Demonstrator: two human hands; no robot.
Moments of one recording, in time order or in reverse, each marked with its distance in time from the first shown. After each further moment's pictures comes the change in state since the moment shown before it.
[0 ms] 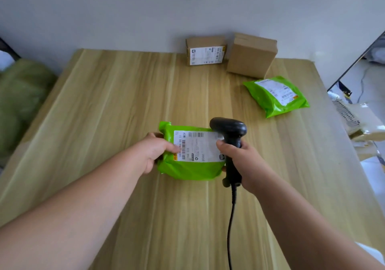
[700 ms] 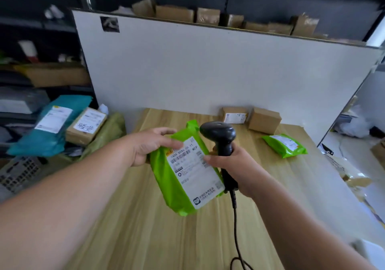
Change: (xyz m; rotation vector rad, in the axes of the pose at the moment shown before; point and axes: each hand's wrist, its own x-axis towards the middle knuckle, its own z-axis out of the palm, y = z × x) left_hand -0.214 0.014 -0.248 0.059 -0.251 0.424; right_hand -0.193 -0.053 0.220 -0.167 -0.085 -0.416
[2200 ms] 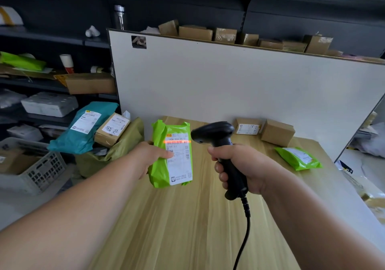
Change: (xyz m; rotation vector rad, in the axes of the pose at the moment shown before) left_hand -0.034 -0.035 -0.028 -0.100 0.423 -0.017; right_hand -0.046 -0.056 0.029 0.023 -0.280 0.199
